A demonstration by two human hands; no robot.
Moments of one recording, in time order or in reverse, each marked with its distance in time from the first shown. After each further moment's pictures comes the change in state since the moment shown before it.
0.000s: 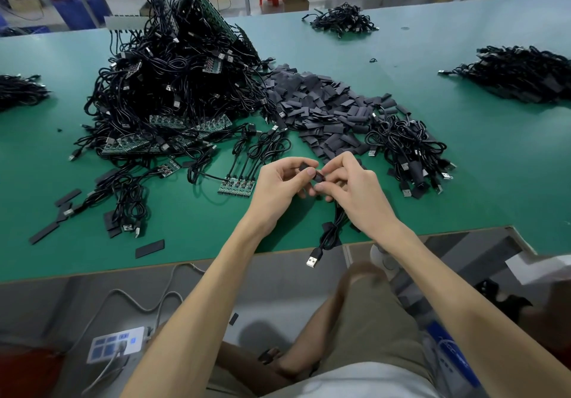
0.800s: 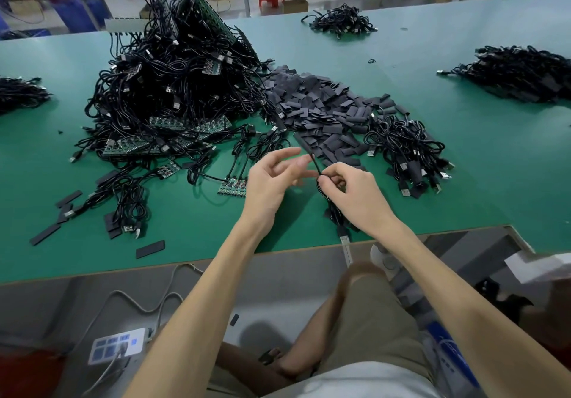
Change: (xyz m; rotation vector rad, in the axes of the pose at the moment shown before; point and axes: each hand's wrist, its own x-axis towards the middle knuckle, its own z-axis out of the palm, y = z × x) left_hand -0.002 0.006 -0.001 -0.204 0.122 -0.039; right_hand 0.000 0.002 0.002 -0.113 0.027 0.051
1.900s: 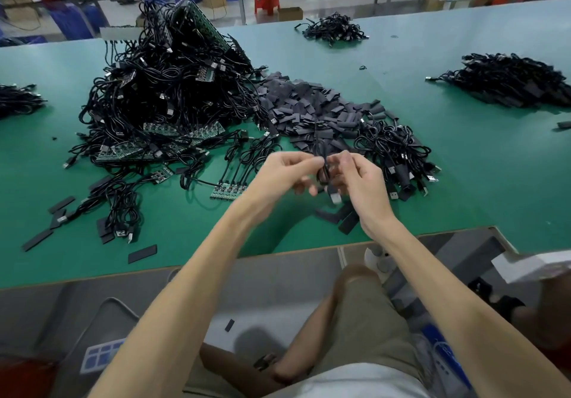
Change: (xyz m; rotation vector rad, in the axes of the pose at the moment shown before) left_hand 0.016 0.028 0.022 0.272 -0.267 -0.139; right_hand 0.005 0.007 -0.010 0.550 0.216 0.142
